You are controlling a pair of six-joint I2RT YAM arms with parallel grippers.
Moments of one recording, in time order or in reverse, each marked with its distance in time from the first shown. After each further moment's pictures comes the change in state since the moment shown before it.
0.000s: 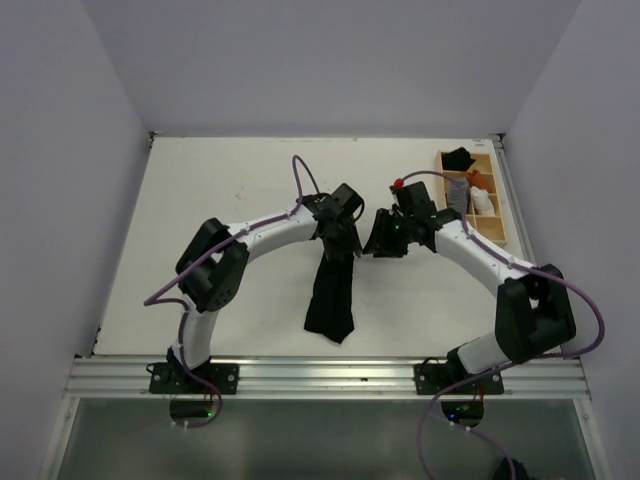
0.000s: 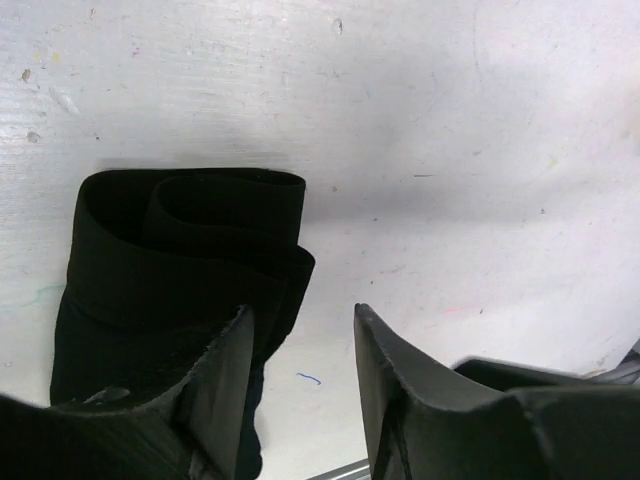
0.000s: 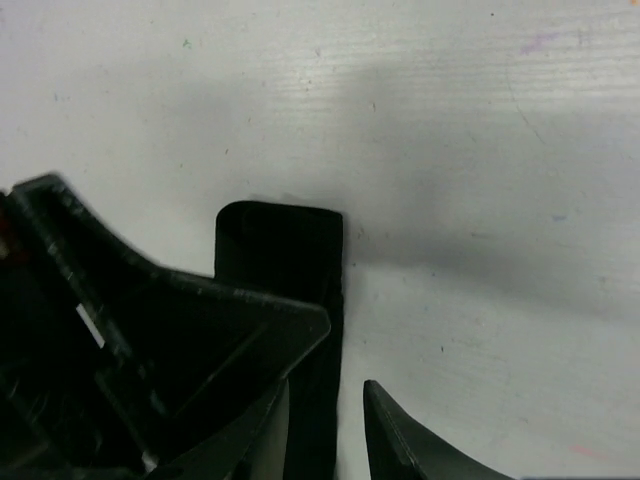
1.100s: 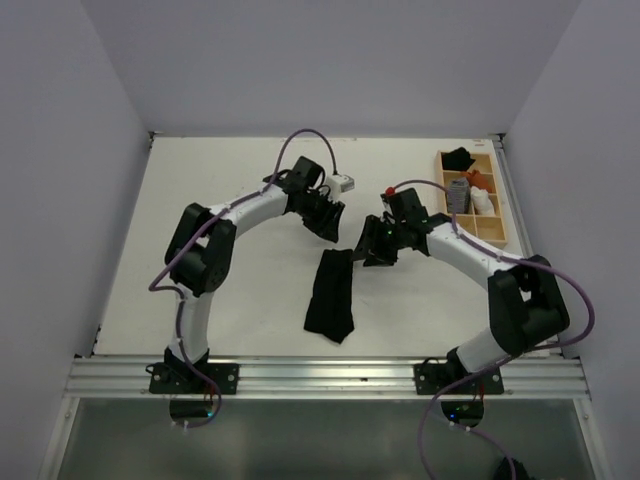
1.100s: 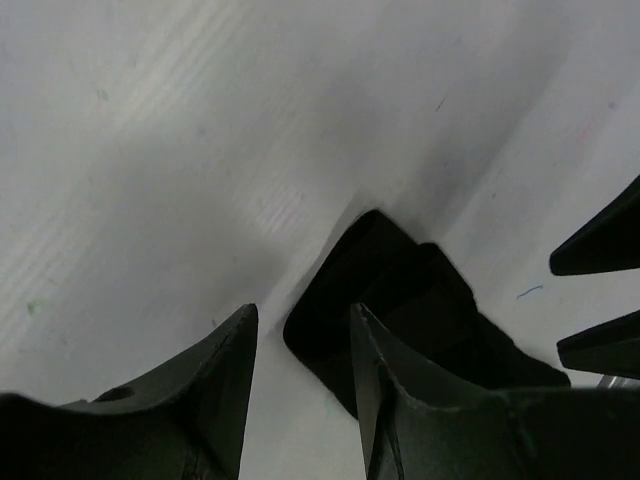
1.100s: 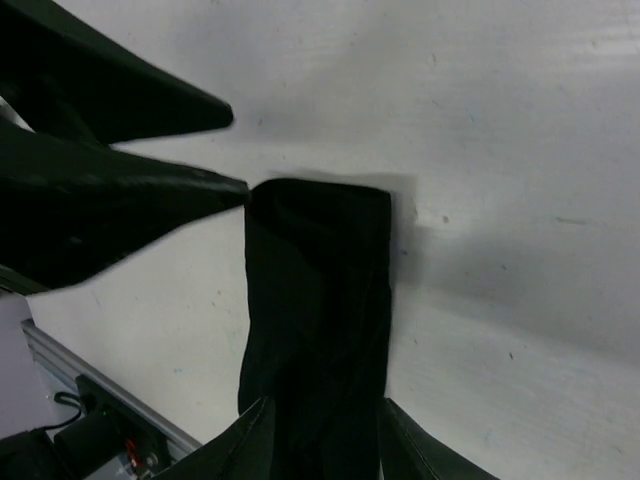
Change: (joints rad) left arm 0.251 0.051 0.072 0.093 0.515 1.126; right arm 0.020 -0.024 -0.070 0.044 -0.112 0.078
